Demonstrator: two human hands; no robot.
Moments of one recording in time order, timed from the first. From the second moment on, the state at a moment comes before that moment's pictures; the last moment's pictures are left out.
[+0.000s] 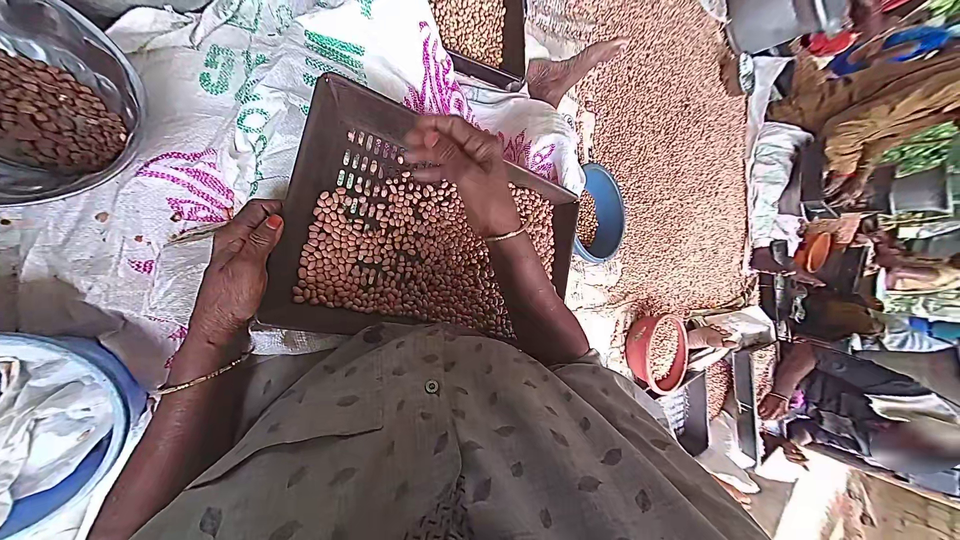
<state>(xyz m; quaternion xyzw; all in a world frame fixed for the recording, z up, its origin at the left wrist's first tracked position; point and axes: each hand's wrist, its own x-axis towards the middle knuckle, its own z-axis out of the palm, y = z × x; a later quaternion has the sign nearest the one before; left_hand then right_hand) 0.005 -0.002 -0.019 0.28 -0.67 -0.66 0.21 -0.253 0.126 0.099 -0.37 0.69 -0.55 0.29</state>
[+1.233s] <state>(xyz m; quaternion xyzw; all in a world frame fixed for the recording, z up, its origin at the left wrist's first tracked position) 0.000 -0.004 -0.015 0.27 -0.67 -0.66 0.22 -0.222 0.177 0.019 -0.58 0.80 -0.15 0.07</state>
